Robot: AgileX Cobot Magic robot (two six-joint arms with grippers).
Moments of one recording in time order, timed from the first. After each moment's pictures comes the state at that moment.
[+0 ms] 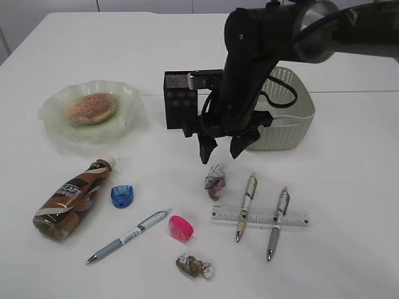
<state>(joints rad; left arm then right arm) -0.10 1.09 -1.49 -0.21 1.26 -0.13 0.46 2.20 -1.82 0.12 1.09 0.12</state>
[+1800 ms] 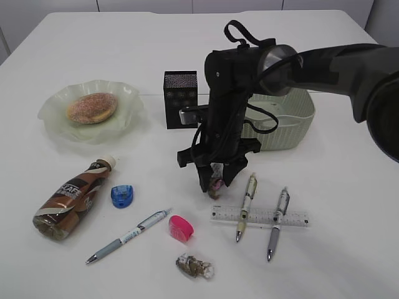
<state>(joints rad) -0.10 1.09 -1.49 -0.21 1.26 -0.13 0.48 2.39 -1.94 0.12 1.18 0.12</state>
